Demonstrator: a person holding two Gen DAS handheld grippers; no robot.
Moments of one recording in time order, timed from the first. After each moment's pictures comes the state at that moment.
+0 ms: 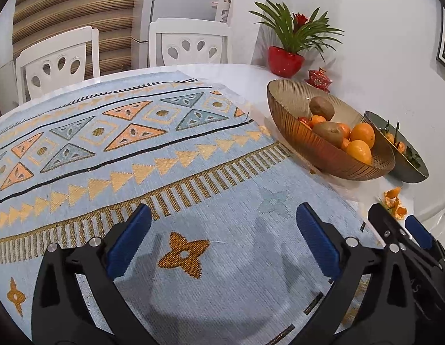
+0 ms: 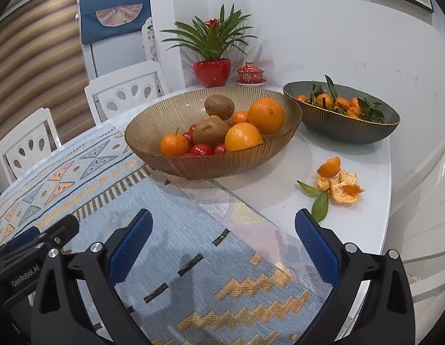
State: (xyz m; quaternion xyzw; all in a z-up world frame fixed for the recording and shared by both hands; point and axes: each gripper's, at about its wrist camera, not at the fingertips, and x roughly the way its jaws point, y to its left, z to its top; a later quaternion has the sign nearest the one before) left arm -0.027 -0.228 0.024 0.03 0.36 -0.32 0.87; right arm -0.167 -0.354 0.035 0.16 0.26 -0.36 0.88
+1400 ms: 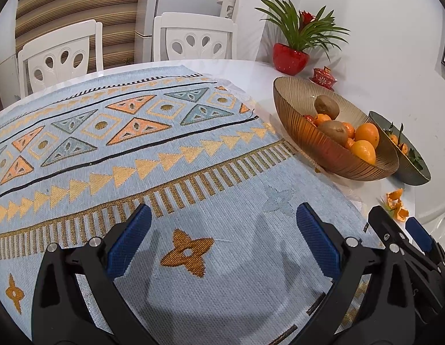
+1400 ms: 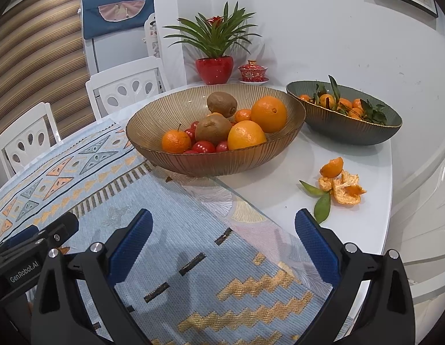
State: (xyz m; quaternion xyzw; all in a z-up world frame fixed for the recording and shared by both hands) left arm -0.024 -0.228 0.021 0.03 0.38 -0.31 0.87; right arm -0.162 -0.351 0.033 0.15 0.27 -0.36 0.88
